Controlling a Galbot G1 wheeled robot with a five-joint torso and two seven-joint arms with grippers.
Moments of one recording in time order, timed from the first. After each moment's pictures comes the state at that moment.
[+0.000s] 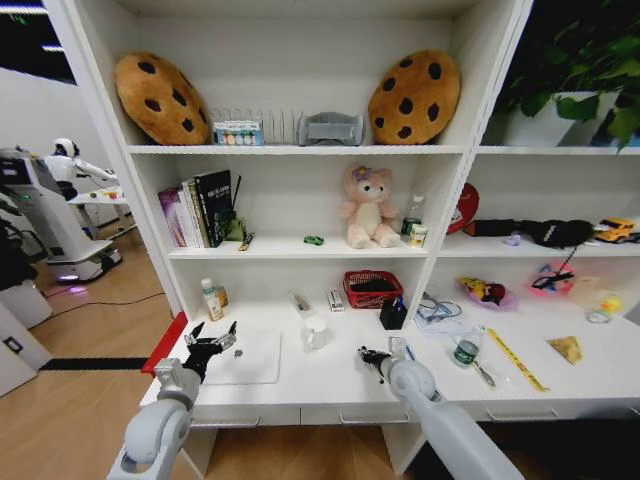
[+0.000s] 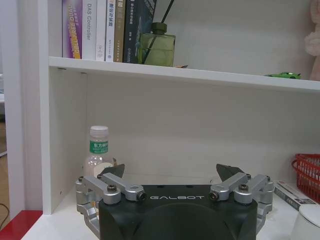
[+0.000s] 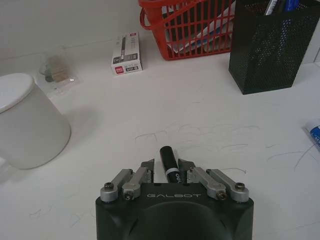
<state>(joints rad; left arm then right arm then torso) 1.40 -1.25 -0.62 -2.07 -0.43 0.29 -0.04 -1.03 1.07 0.18 1.72 0.96 -0.69 0.48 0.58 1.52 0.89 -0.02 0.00</state>
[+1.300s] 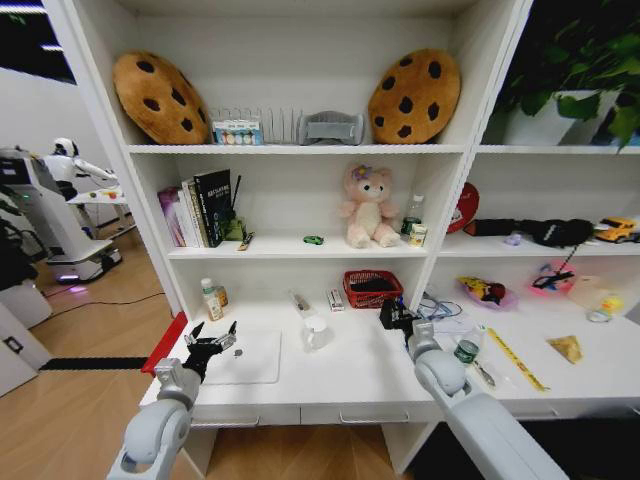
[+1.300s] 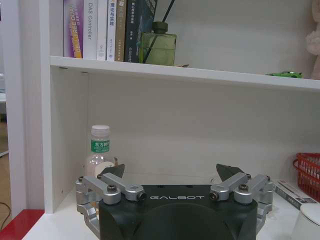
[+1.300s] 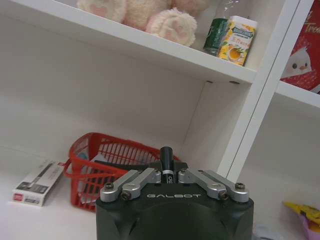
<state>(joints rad) 1.40 -1.25 -0.62 -2.07 -0.43 0.29 -0.04 -1.00 0.96 0.31 1.67 0.33 -0.26 0.24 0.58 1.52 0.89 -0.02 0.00</state>
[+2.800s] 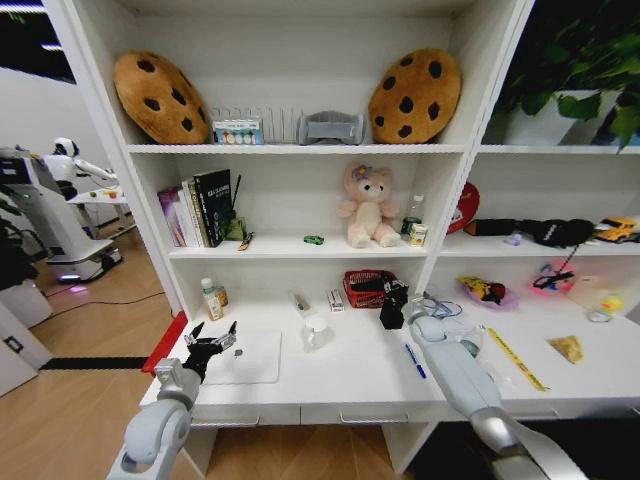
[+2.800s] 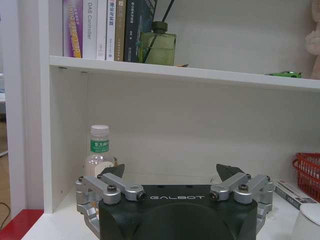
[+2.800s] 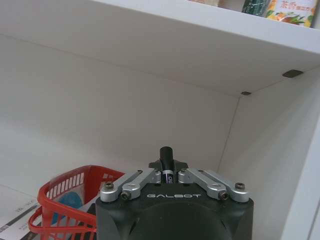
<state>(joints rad) 1.40 -1.25 -0.62 -2.07 -0.43 0.29 -0.04 -0.57 1.10 0.24 0.97 0.26 0.21 -0.13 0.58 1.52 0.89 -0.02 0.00</state>
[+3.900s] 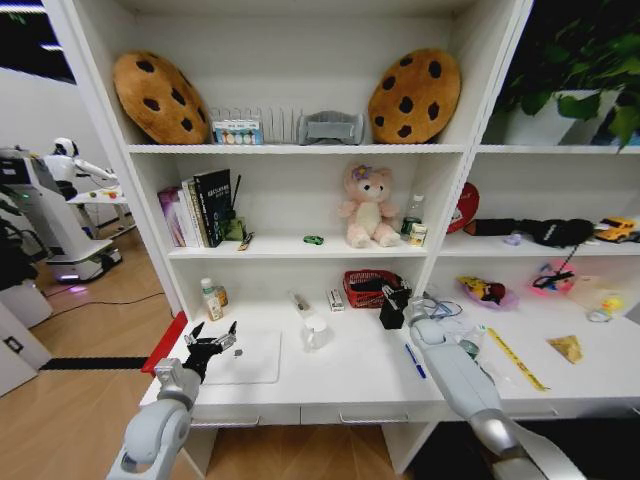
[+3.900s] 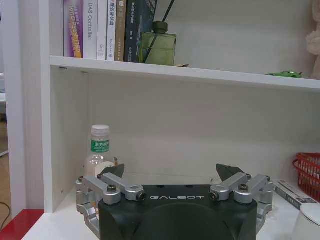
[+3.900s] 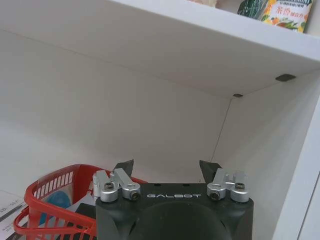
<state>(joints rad) 1.40 -1.25 -0.62 -2.07 -0.43 0.29 -0.04 -0.57 1.10 0.22 0.98 0.23 0.21 -0.05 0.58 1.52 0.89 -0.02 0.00</state>
